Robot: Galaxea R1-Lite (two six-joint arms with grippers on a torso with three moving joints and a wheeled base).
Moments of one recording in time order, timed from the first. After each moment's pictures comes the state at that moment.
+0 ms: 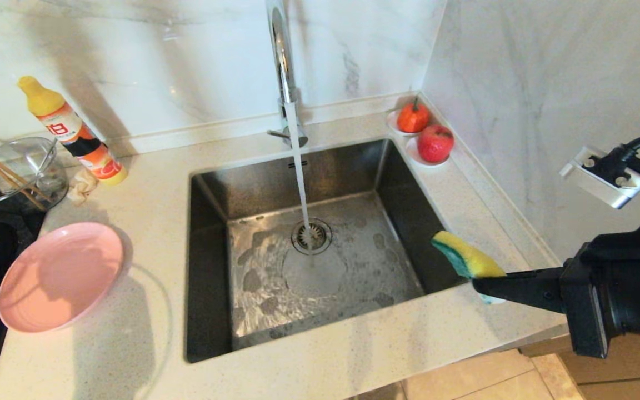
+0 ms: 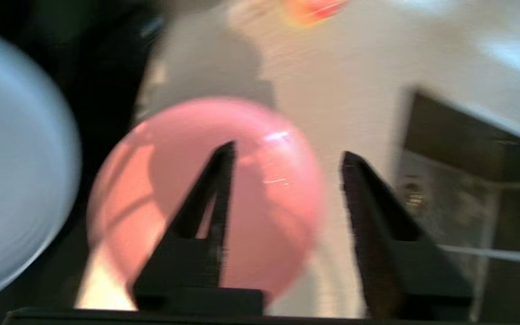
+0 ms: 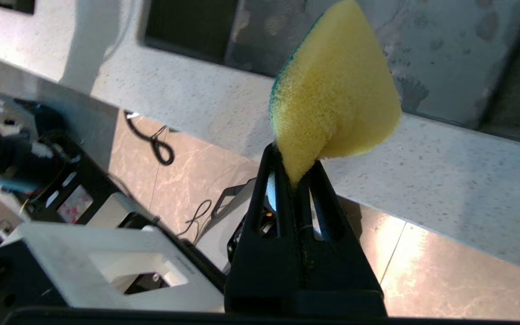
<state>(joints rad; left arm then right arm) 0.61 1.45 -1.08 -0.07 -0.47 -0.32 0.71 1.26 -1.06 0.27 0.08 0.22</state>
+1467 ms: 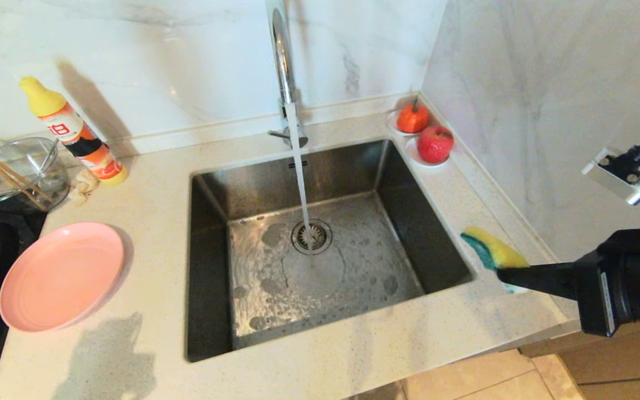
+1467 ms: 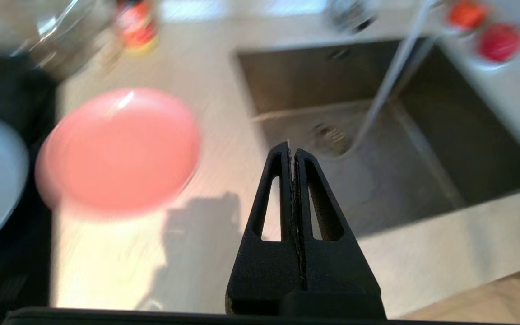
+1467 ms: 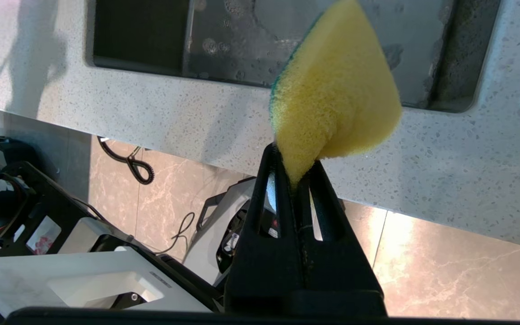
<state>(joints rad) -0.05 0.29 -0.40 0.00 -0.03 -0.06 0.60 1.23 -1.02 0.27 0.05 0.23</state>
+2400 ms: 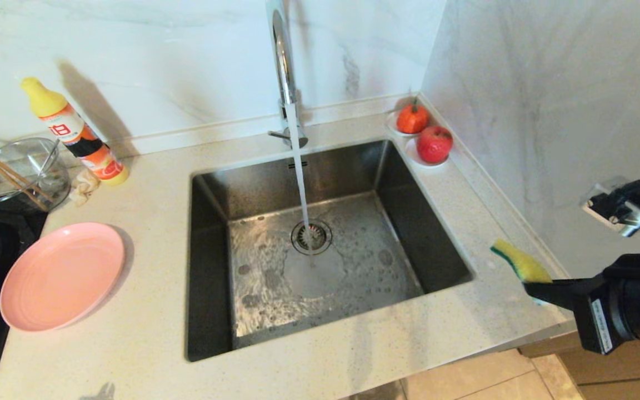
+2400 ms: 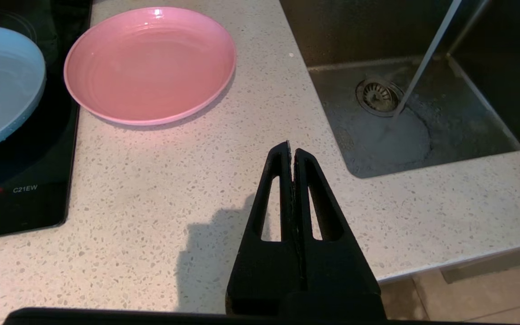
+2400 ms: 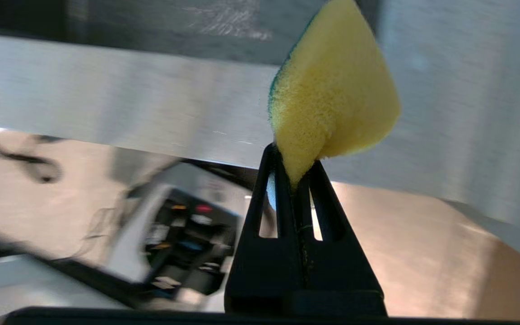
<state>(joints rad) -0.02 0.00 0.00 -0.10 0.02 -0.02 0.60 1.22 -0.94 0.29 -0.20 0.12</state>
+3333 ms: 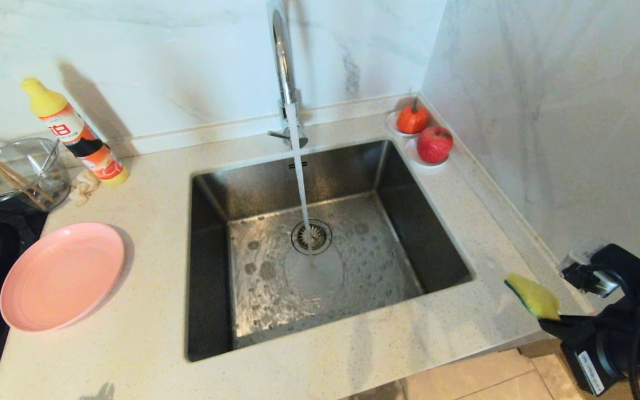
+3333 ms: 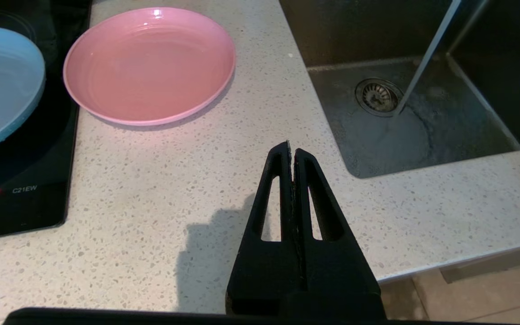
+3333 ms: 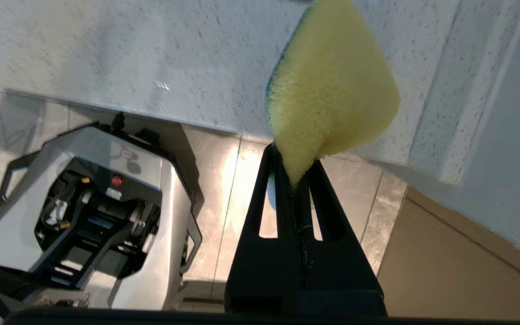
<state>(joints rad) -0.02 0.00 0.00 -0.10 0.02 -0.02 0.54 1.22 -0.67 0.10 -0.30 -0.06</state>
